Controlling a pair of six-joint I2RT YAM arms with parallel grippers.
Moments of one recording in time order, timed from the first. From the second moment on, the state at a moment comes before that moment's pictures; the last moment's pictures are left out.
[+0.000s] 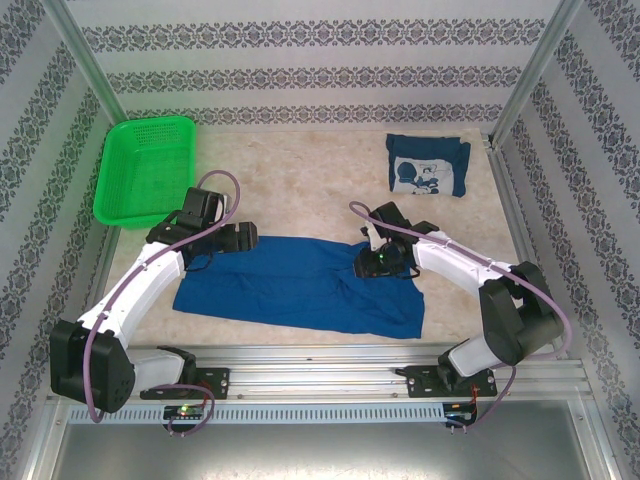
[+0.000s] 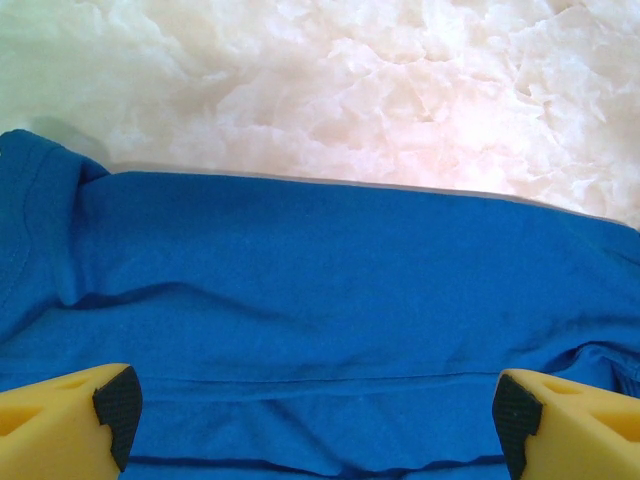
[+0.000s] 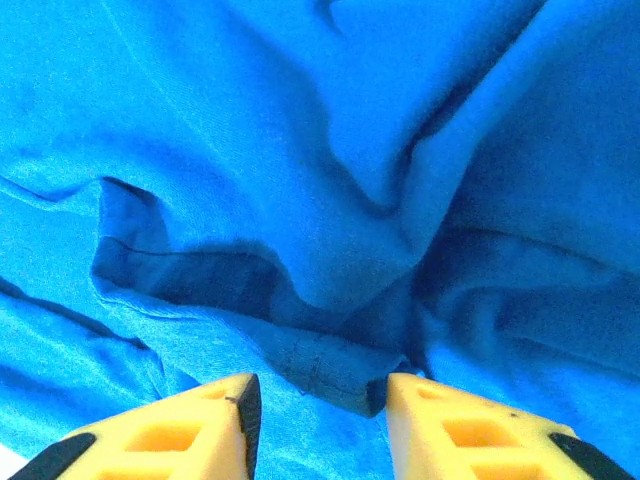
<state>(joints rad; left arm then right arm) -0.23 1.23 0.96 -0.67 0.08 -0.34 0.48 1.50 0.91 -0.64 -0.24 0.33</state>
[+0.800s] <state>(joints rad) -0.23 1.22 0.93 -0.67 0.07 -0.33 0.58 1.47 0.96 -0.75 -0.09 0.28</state>
